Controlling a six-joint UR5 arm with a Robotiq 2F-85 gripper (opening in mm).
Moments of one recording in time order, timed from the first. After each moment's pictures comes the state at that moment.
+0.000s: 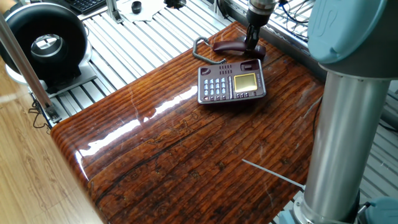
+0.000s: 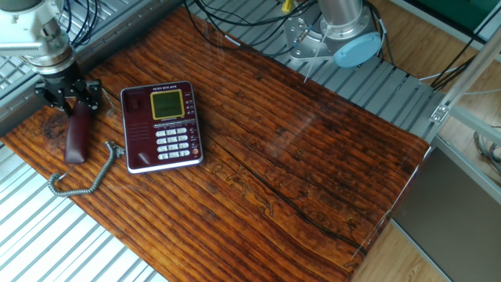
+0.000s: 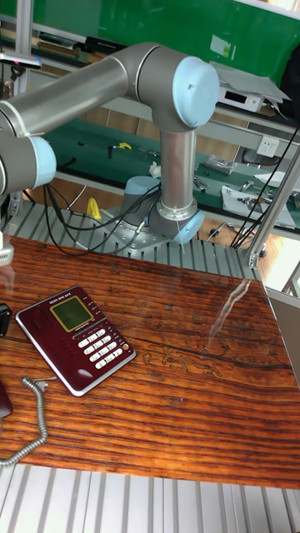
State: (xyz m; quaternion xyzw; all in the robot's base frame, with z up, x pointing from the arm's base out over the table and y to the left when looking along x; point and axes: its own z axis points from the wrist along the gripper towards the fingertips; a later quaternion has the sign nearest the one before) arm 0.626 -0.270 0.022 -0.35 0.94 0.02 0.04
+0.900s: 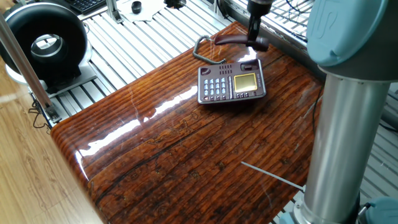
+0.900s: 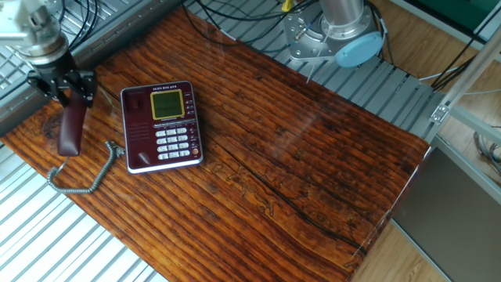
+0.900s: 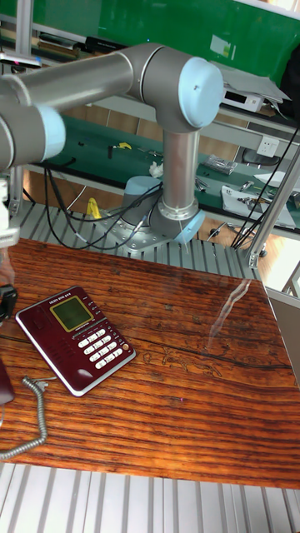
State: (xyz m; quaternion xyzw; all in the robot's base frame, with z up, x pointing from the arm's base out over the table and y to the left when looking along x) arm 0.624 -0.261 0.076 -0.34 0.94 0.02 0.01
